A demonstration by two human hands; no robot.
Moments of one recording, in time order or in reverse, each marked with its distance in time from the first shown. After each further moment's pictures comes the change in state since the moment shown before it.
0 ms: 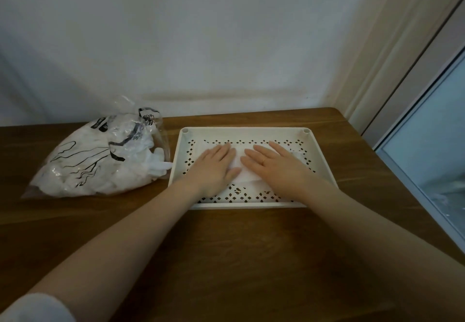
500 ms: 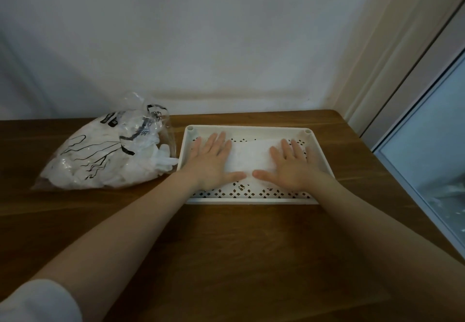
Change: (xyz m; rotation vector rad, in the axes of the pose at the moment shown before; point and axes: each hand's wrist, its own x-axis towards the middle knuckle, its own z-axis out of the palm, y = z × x) left_hand -0.009 -0.005 -0.011 0.060 0.029 -0.044; right_hand 0.003 0.010 0.011 0.363 -0.189 0.479
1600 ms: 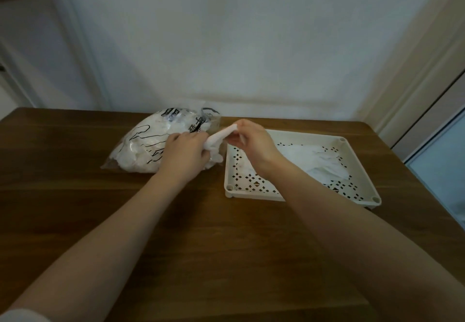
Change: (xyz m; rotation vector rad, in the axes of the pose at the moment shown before) left_hand -0.088 -0.086 -0.022 -0.121 0.527 -0.232; right_hand -0.015 -0.170 -0.043 1.489 0.163 -0.368
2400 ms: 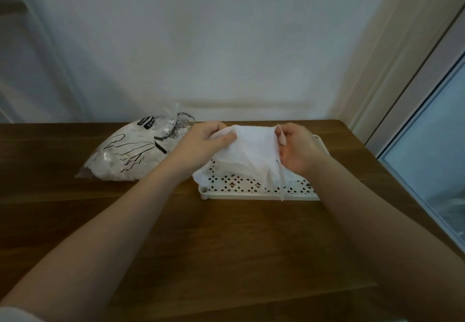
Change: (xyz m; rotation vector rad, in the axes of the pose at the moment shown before) left_hand 0.004 0.077 -0.037 -0.942 -0.208 -0.082; right_hand -0.033 -0.020 -0.104 0.354 0.211 0.268
